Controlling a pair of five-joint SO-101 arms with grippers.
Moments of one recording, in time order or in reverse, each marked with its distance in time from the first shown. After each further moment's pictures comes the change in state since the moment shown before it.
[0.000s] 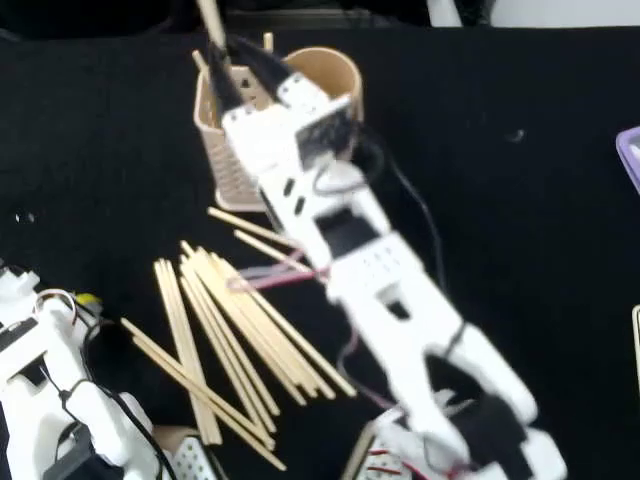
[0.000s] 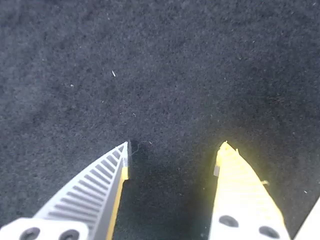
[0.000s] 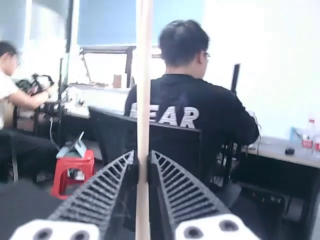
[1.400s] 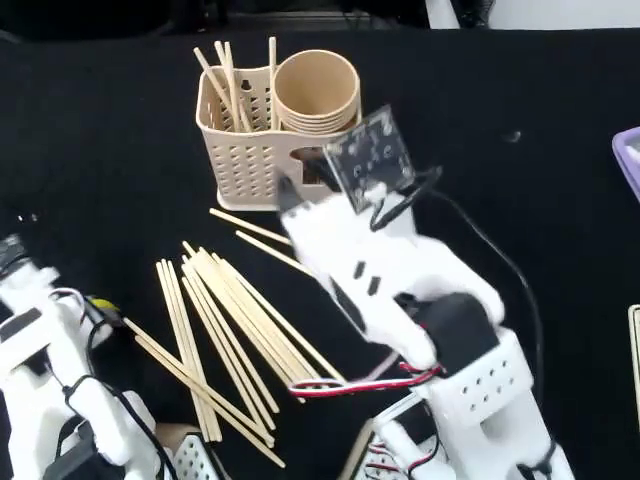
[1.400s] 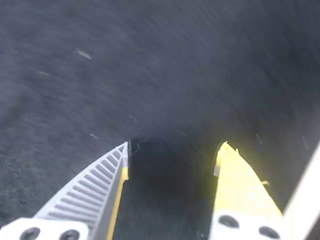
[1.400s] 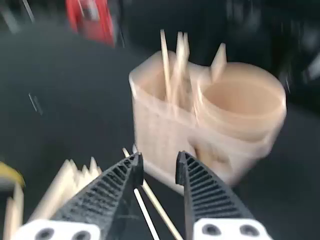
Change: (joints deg) left arm 2.8 0.0 -3.1 9.4 -7.6; right arm 1.3 -38.5 -0.3 85.0 3.8
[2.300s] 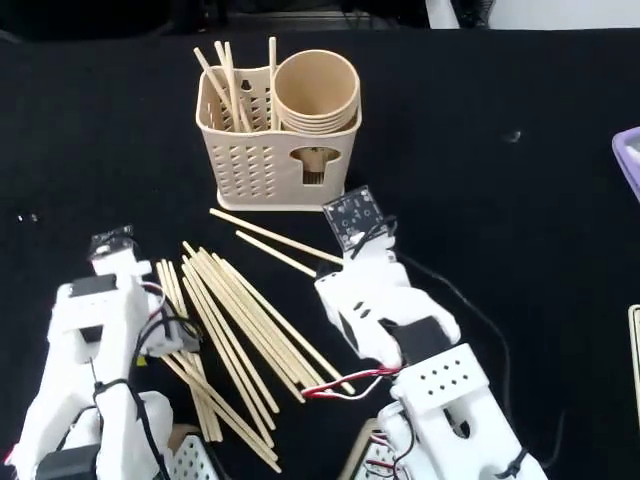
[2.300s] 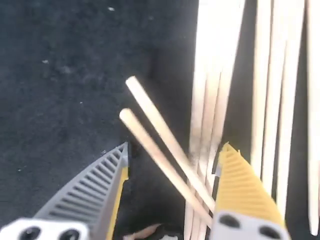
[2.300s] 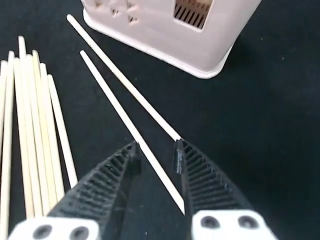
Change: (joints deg) left arm 28.4 0.0 -2.2 21.4 8.8; right arm 6.3 -7.1 42.5 -18.4 -1.4
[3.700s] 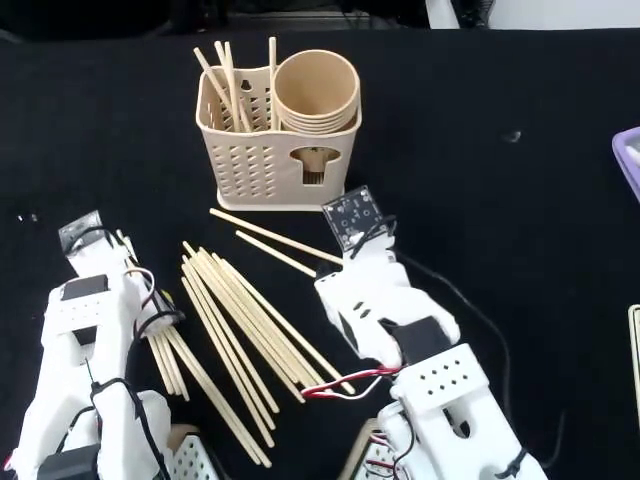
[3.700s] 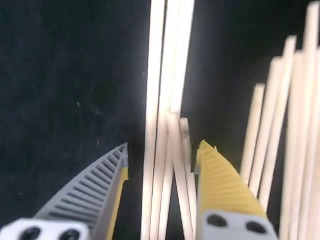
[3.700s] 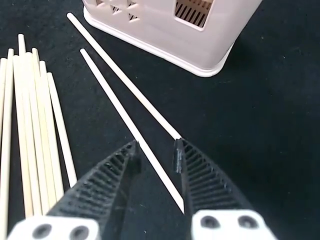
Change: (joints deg) left arm -3.1 -0.4 -0.6 -9.1 8.6; right arm 0.0 0.0 0.0 0.0 0.0
